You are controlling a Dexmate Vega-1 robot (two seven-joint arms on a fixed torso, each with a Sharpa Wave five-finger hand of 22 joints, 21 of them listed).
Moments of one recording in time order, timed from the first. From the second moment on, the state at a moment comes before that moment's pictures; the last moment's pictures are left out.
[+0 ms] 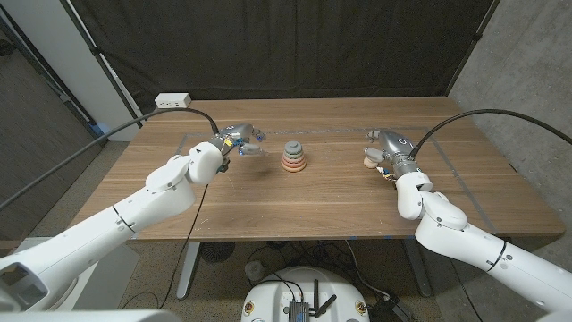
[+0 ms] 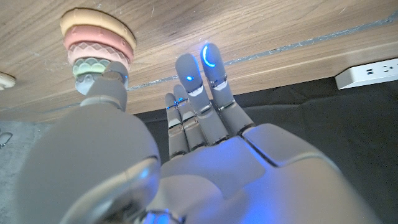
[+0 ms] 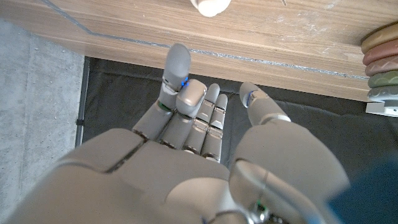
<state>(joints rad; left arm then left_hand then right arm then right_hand) 0.88 0.90 0.56 -2.07 0.49 0.49 -0.08 0.79 -0.04 0.36 -0.15 0.28 0.52 0.00 0.22 0.25 0.58 -0.13 0.20 0.53 0.98 -0.15 1.42 0.50 0.68 -0.06 1.53 0.26 -1.01 -0.87 -0.62 -2.09 -0.50 -0.74 -0.31 0.75 0.03 0.62 -0.17 0.38 0.57 -0.07 0.23 0.31 0.64 -0.13 0.20 0.63 0.99 -0.15 1.55 1.23 0.97 -0.14 1.54 0.22</state>
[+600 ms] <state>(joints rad) 1.01 0.89 0.49 -2.07 0.38 0.53 0.18 0.80 -0.04 0.36 -0.16 0.28 0.55 0.00 0.23 0.24 0.60 -0.13 0.20 0.52 0.98 -0.14 1.42 0.50 0.68 -0.06 1.53 0.26 -0.98 -0.87 -0.64 -2.07 -0.51 -0.72 -0.28 0.75 0.03 0.62 -0.17 0.38 0.58 -0.07 0.24 0.31 0.64 -0.14 0.20 0.63 0.99 -0.15 1.55 1.23 0.97 -0.14 1.54 0.22</state>
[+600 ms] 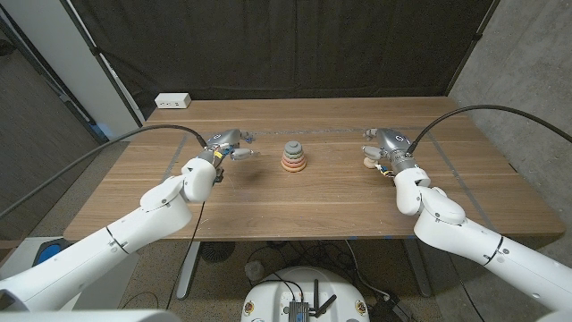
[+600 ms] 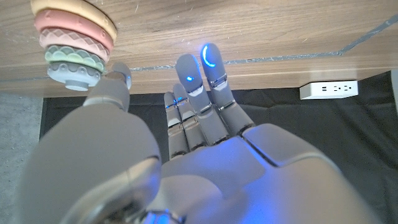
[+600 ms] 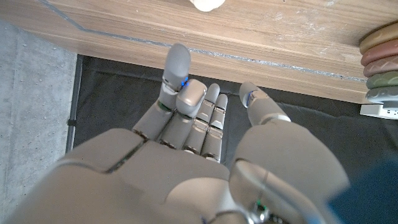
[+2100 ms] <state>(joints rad) 1.07 0.88 0.48 -2.04 0.27 0.51 0.35 0.80 -0.03 0.37 -0.16 0.28 0.57 -0.01 0.23 0.24 0.62 -0.13 0.21 0.52 0.99 -0.15 1.42 0.50 0.68 -0.06 1.54 0.26 -0.94 -0.89 -0.66 -2.09 -0.52 -0.79 -0.18 0.73 -0.01 0.62 -0.17 0.38 0.50 -0.05 0.21 0.31 0.52 -0.11 0.18 0.62 0.97 -0.14 1.55 1.23 0.94 -0.14 1.52 0.20</state>
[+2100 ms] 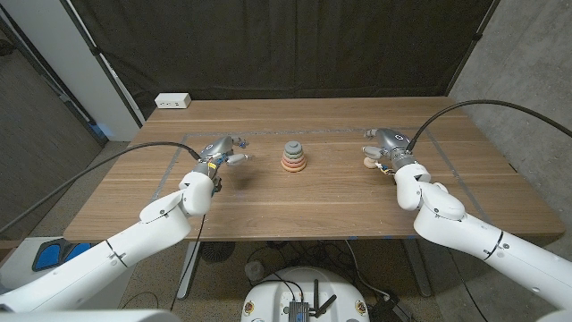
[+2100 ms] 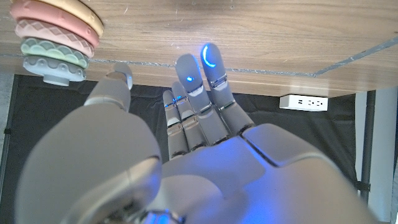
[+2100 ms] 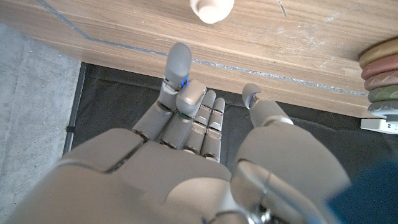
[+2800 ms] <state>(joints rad) 1.12 0.92 0.43 -2.09 0.26 0.55 0.39 0.79 -0.02 0.37 -0.16 0.28 0.57 0.00 0.23 0.24 0.62 -0.13 0.21 0.52 0.99 -0.15 1.42 0.50 0.68 -0.06 1.54 0.26 -0.85 -0.92 -0.74 -2.11 -0.56 -0.89 -0.01 0.72 -0.05 0.61 -0.17 0.36 0.46 -0.04 0.20 0.31 0.45 -0.10 0.18 0.61 0.93 -0.13 1.54 1.23 0.92 -0.13 1.51 0.19</state>
